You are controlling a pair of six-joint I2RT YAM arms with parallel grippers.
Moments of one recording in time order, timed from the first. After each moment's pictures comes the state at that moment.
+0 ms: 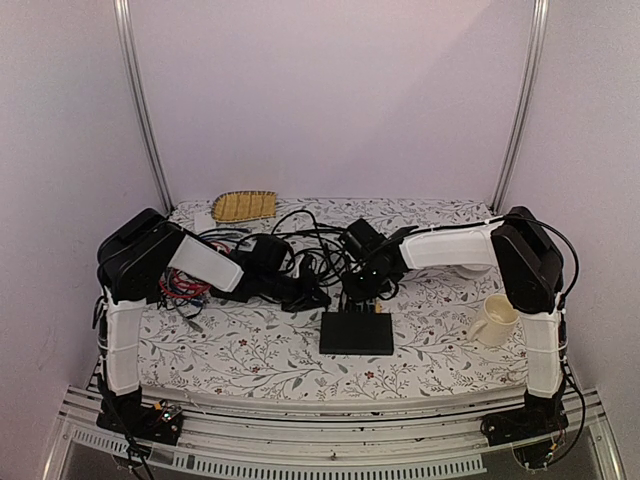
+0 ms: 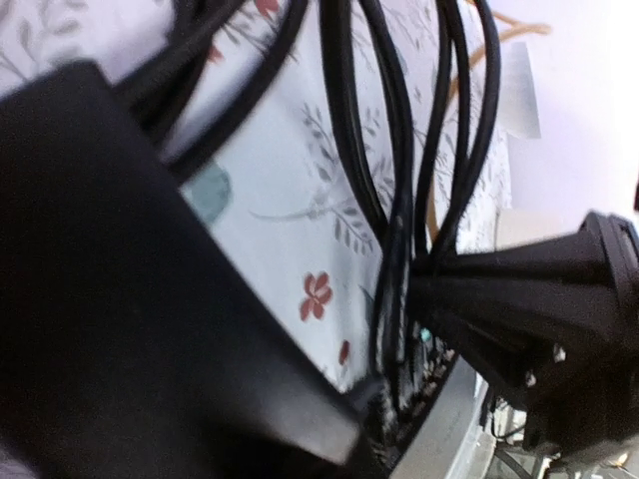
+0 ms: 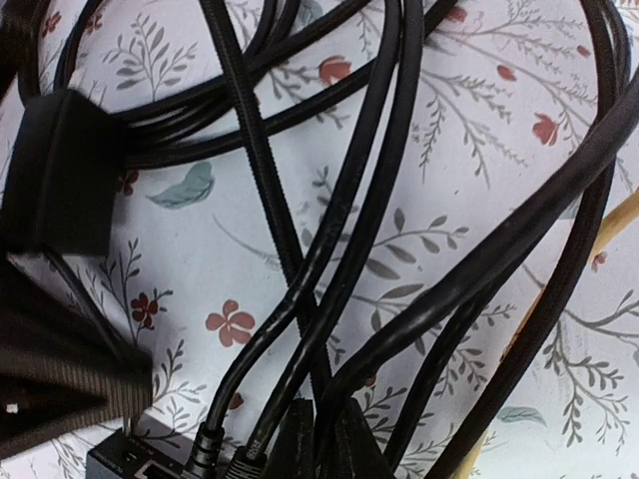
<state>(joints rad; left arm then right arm) -0.66 2.14 1.13 0.30 0.59 -0.82 0.82 2.12 1.51 -0.50 0.11 0.45</state>
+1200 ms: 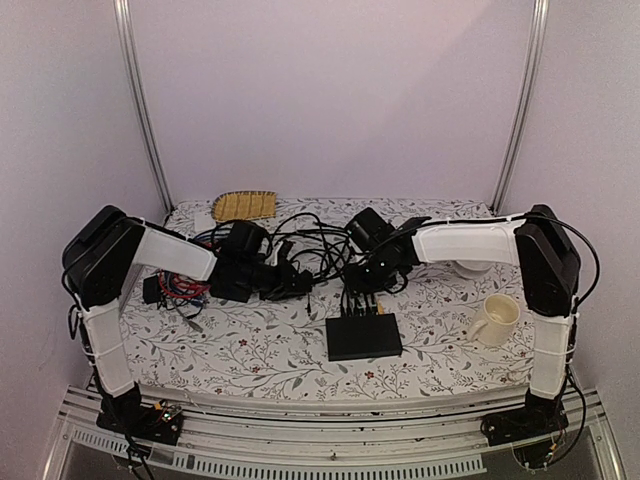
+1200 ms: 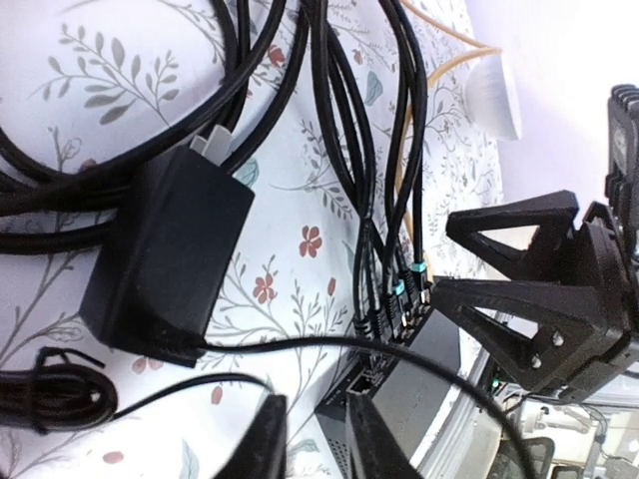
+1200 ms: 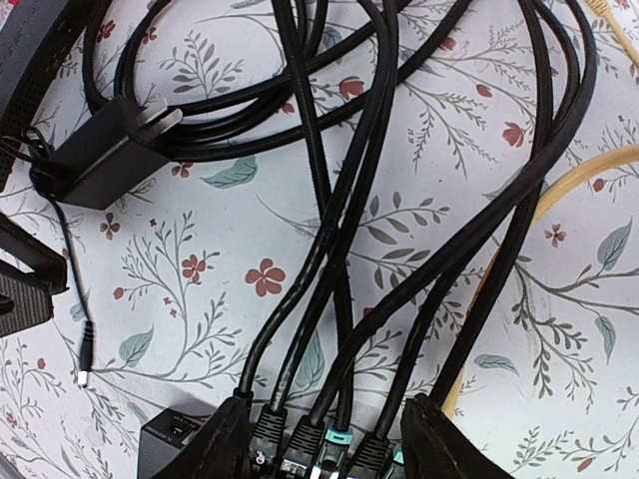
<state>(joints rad) -0.58 1.94 1.05 0.15 0.58 -0.73 0.82 2.02 1.49 -0.55 0.09 0.44</state>
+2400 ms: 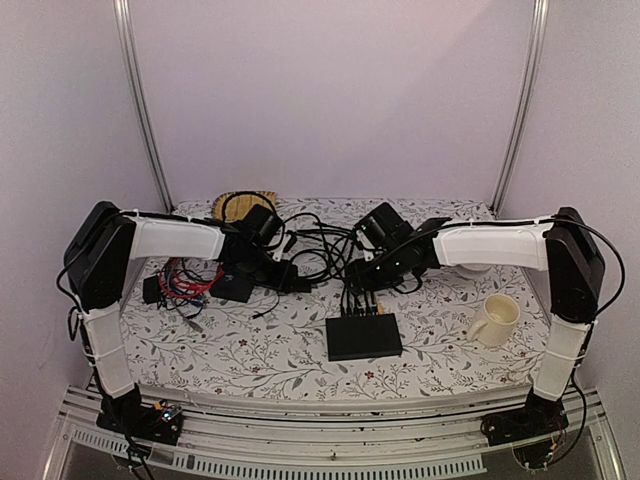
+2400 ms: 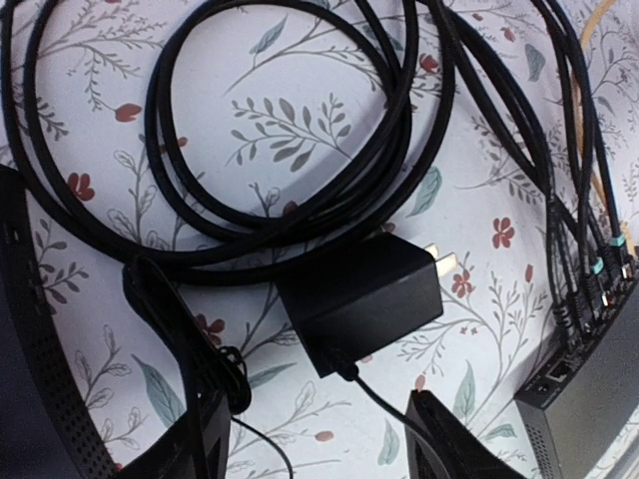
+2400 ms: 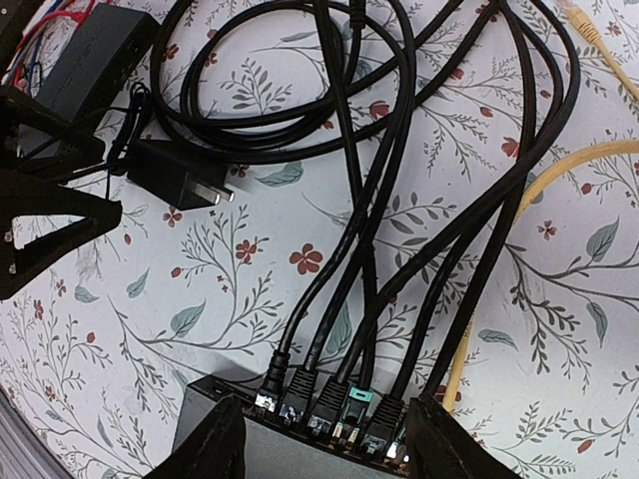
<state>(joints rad) -0.64 1.93 1.28 -0.38 0.12 -0.27 0.82 1.87 1.36 -0.45 0.05 0.44</state>
